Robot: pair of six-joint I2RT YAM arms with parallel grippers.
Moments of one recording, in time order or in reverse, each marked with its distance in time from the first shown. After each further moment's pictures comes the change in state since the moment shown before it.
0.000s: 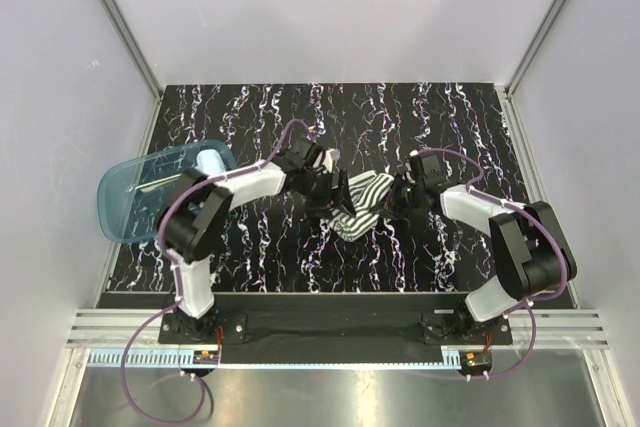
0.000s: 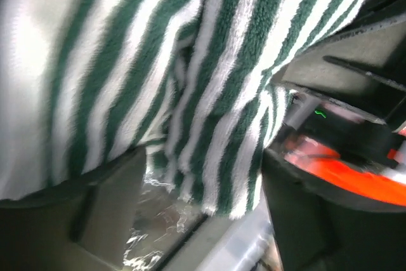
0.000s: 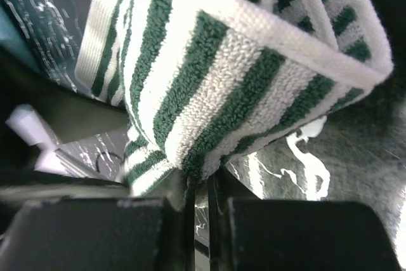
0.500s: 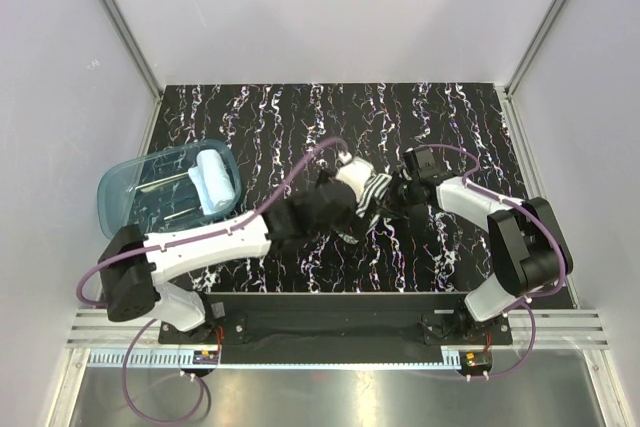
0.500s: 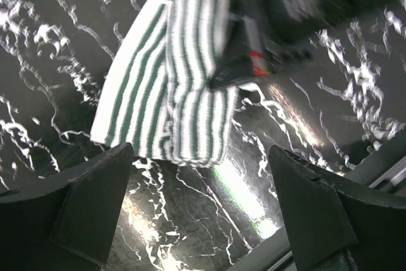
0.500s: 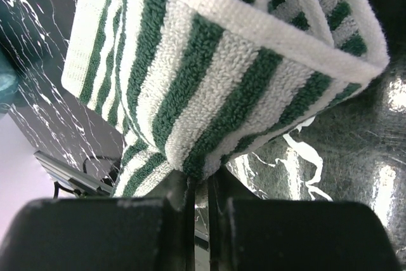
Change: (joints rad) left arm -0.487 -0.494 -0.098 0.023 -0.986 0.277; right arm 0.027 0.028 0.093 -0.154 0.051 -0.032
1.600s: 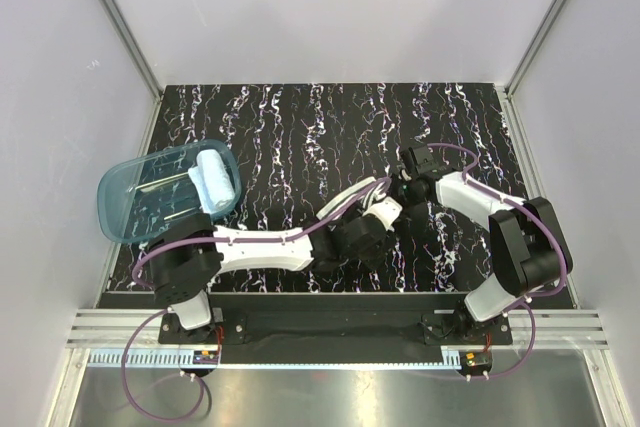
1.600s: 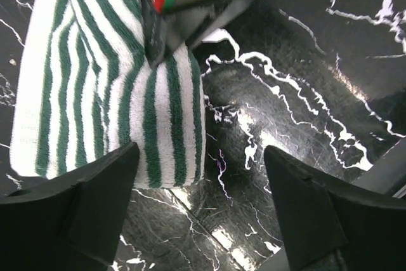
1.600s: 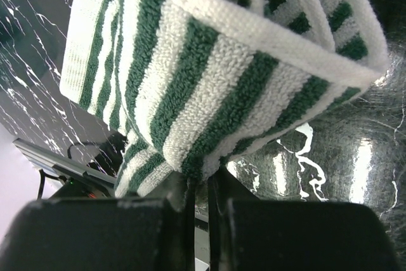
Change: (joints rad) left arm -0.145 0.272 -0.049 0.166 -0.040 0.058; right arm 0.010 0.001 0.062 -0.163 0.003 -0.051
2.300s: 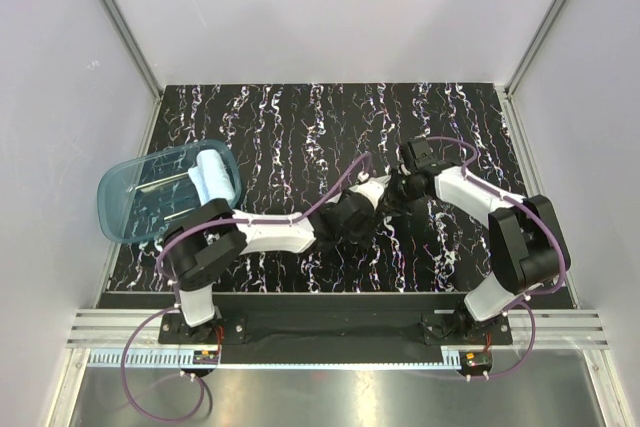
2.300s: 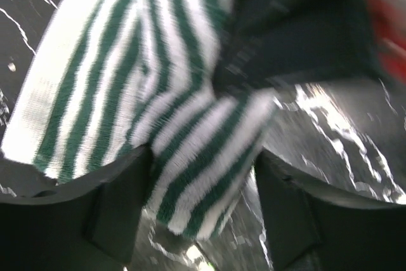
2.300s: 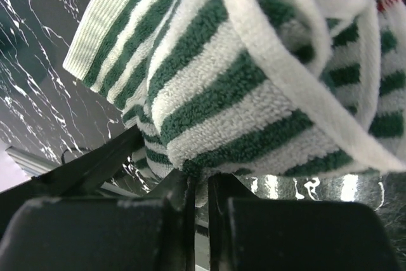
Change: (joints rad) left arm 0.161 0.113 -0.046 0.180 0.105 -0.049; right arm 0.004 0.017 0.060 -0.043 0.031 -0.022
